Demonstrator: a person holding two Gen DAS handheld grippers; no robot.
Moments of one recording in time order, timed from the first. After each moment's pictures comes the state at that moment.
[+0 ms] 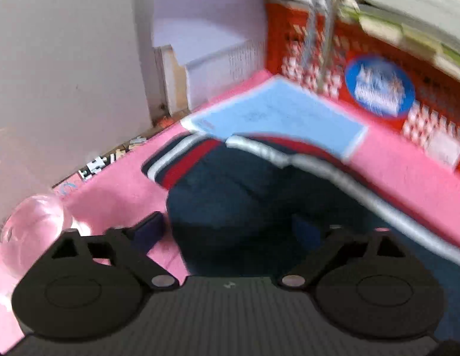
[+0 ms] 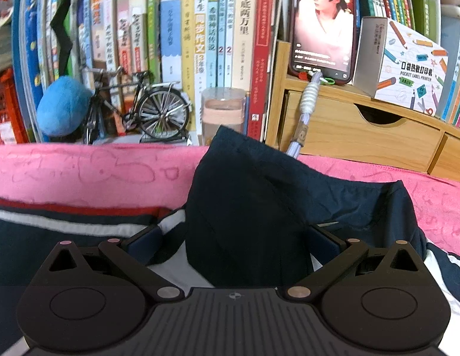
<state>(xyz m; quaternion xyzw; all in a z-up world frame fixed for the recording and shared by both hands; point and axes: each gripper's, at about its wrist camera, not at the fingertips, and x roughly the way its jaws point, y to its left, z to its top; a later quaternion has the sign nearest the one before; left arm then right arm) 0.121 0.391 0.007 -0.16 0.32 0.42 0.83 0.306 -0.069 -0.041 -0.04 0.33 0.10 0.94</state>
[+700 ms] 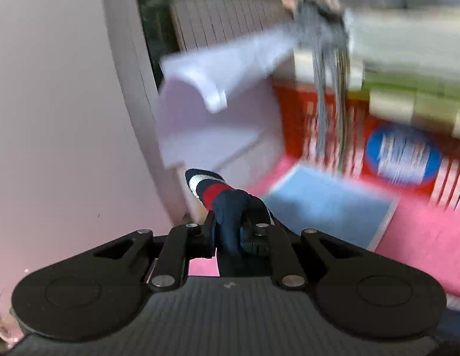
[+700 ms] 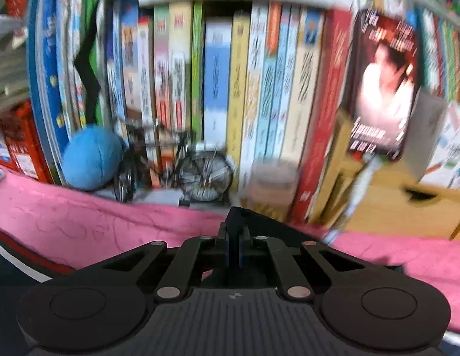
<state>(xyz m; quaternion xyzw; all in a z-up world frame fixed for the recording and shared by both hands) 0.178 0.394 0.030 0.01 0.30 0.50 0.81 0.344 -0.029 -0.011 -0.08 0.31 0.15 0.93</state>
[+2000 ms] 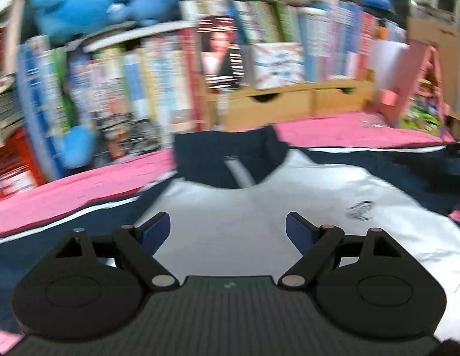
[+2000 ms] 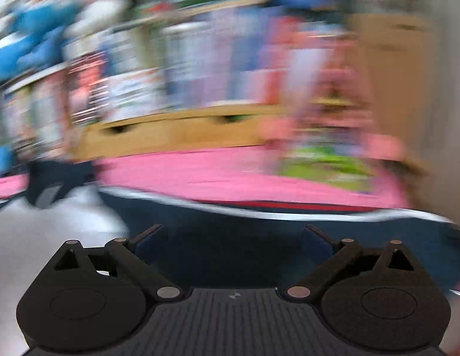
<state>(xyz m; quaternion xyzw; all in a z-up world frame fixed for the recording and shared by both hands) 0.159 -0.075 0.050 0.08 0.30 -0.10 0.95 0.123 -0.445 0.018 0.02 0.26 -0.06 0.96</state>
